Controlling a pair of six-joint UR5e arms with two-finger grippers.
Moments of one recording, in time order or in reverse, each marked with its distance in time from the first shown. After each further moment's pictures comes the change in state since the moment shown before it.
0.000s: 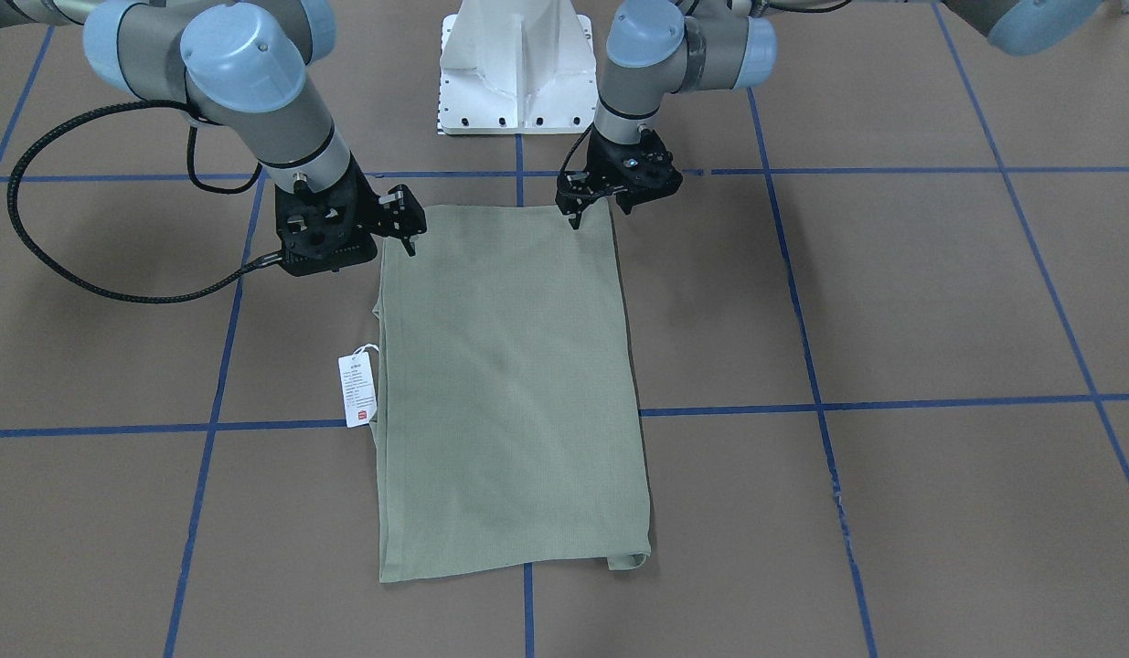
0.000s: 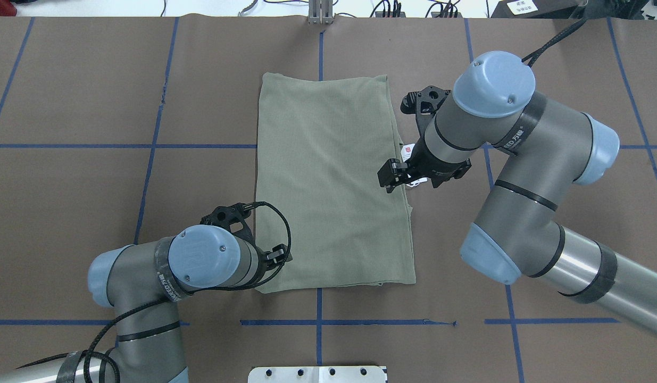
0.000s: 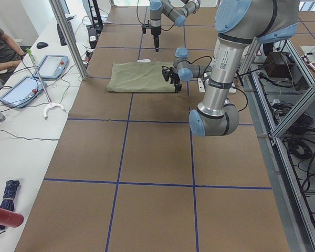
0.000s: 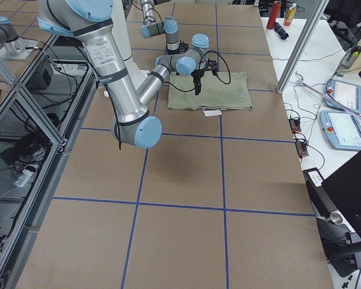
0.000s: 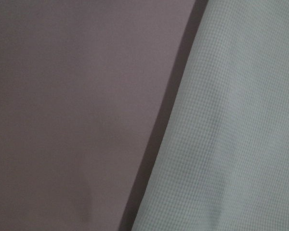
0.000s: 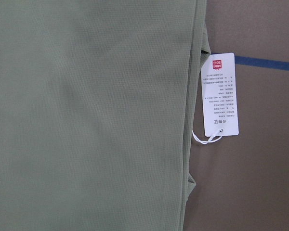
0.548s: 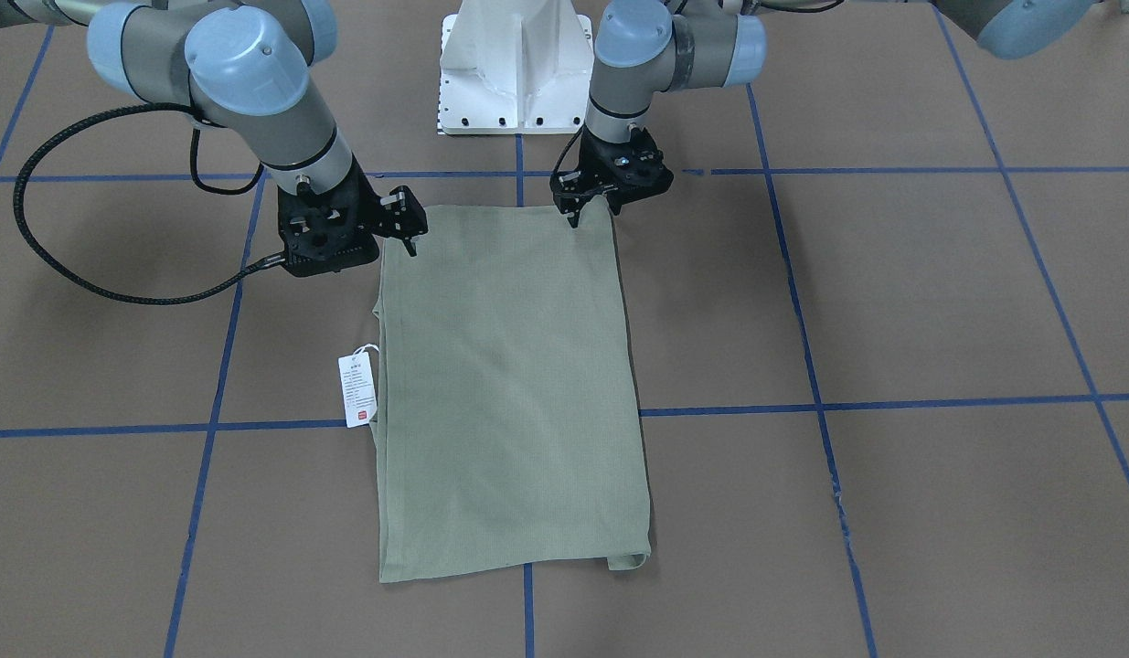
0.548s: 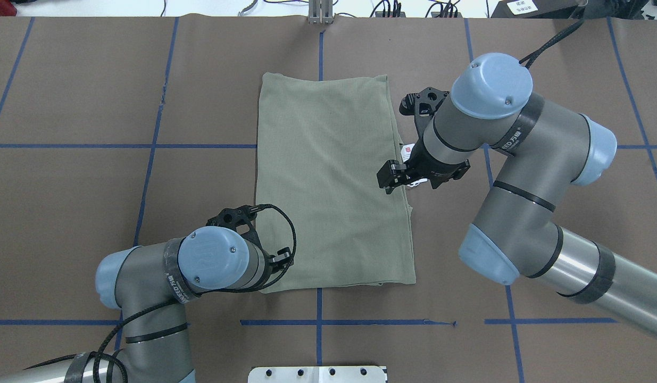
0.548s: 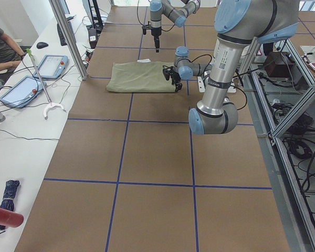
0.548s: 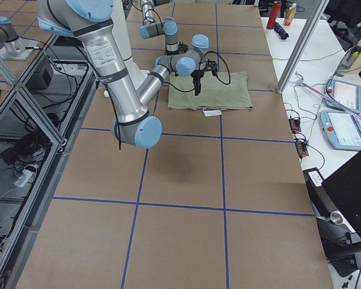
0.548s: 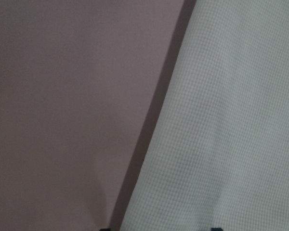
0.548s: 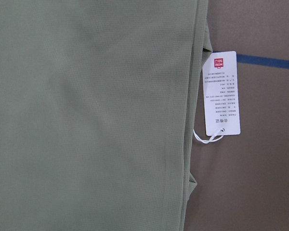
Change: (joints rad) left arm 0.008 -0.023 0.007 0.031 -0.005 0.002; right arm -0.003 0.002 -0.005 0.001 0.000 -0.001
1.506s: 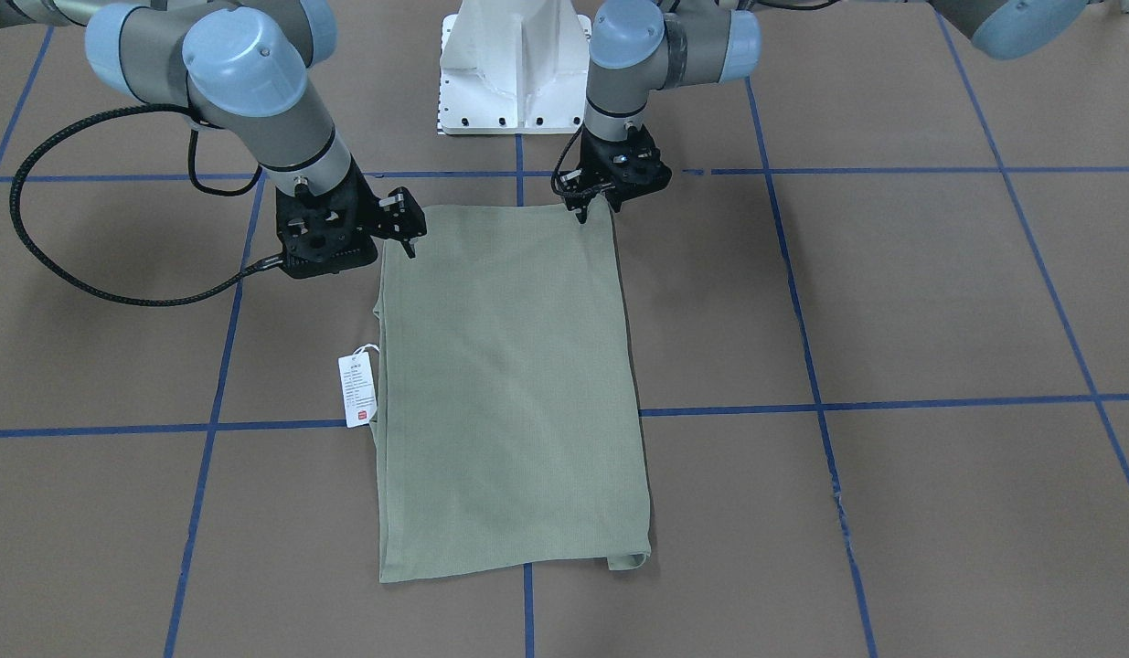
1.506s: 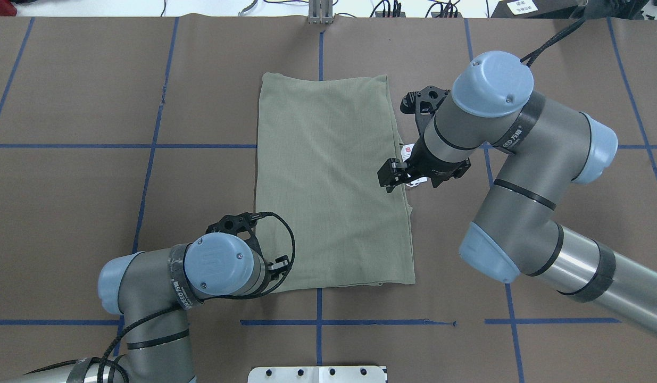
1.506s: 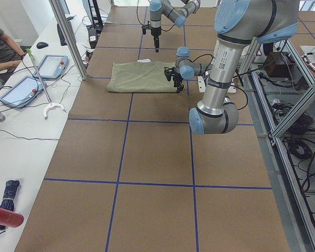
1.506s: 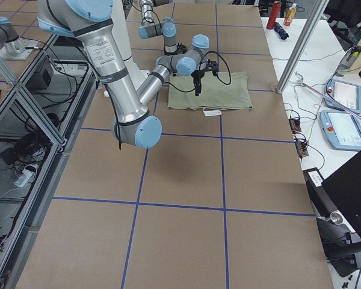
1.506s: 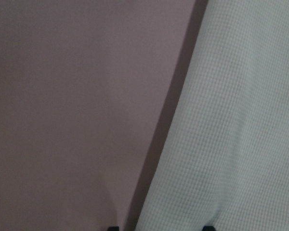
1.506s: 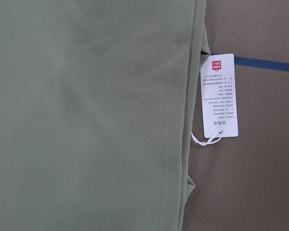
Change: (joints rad) left arm 0.015 -0.003 -0.004 0.056 -0.003 0.010; right arm 0.007 0.000 -0.002 0.000 0.001 -0.002
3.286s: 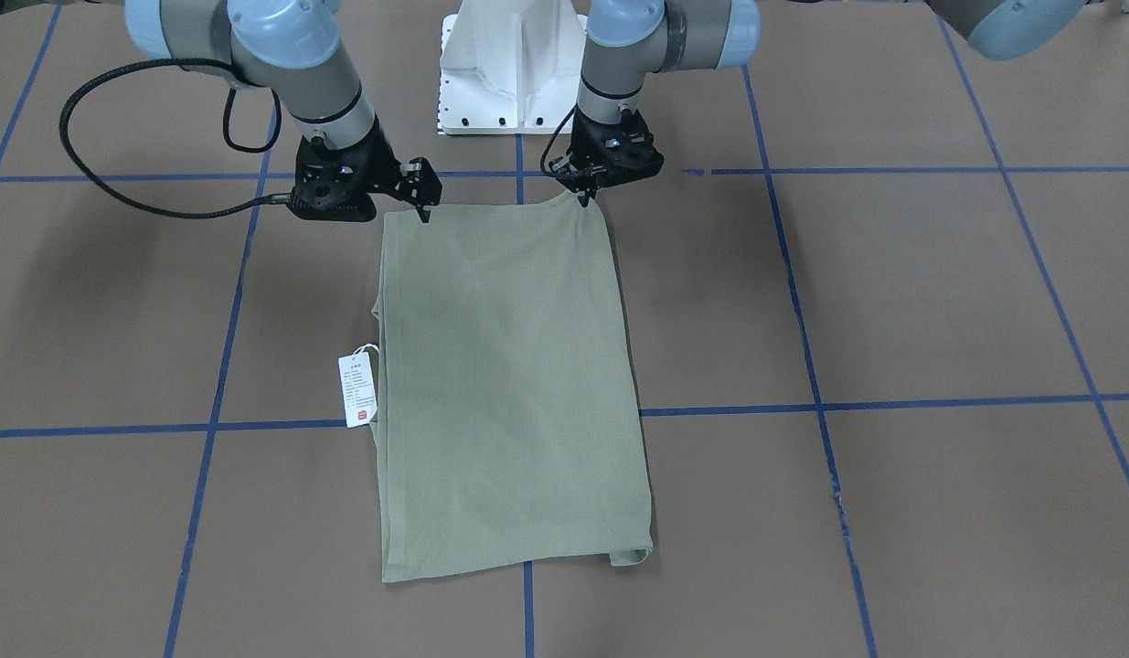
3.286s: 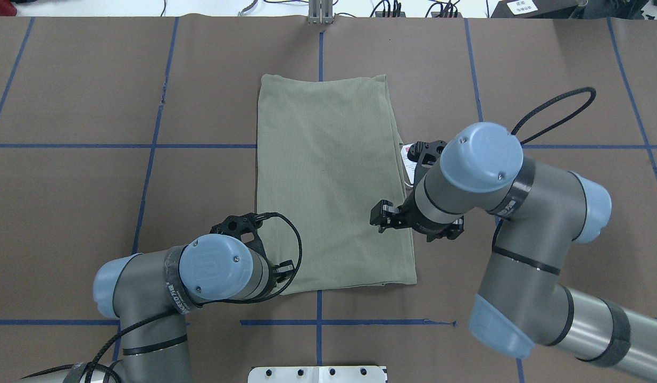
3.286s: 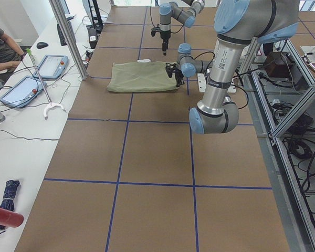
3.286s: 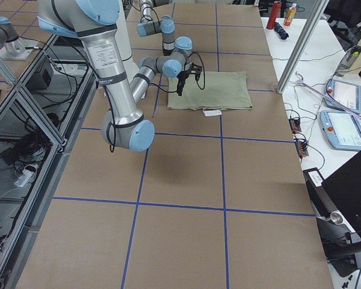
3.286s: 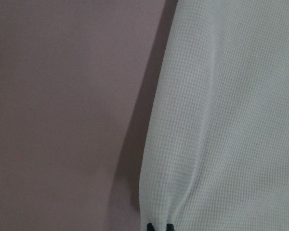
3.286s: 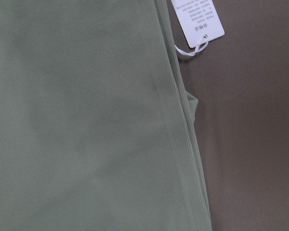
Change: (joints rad) left arm 0.007 -0.005 -0.043 -0.010 -0.007 0.008; right arm -0.197 -0.089 0.121 0.009 -0.142 0.511
